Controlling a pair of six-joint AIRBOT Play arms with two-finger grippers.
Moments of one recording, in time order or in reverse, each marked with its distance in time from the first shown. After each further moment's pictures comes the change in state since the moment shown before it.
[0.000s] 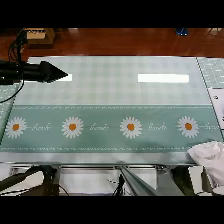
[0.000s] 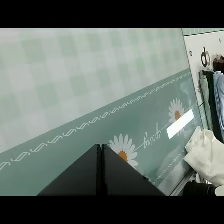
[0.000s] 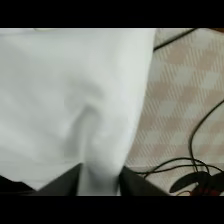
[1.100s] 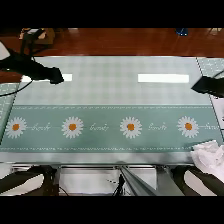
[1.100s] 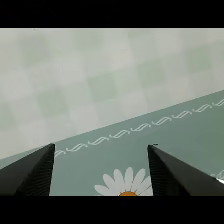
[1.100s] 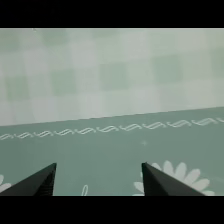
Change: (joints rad) left arm -0.258 -0.010 0.196 0.845 0.029 -0.307; right arm 1.172 -0.300 0.218 0.654 -0.523 0.024
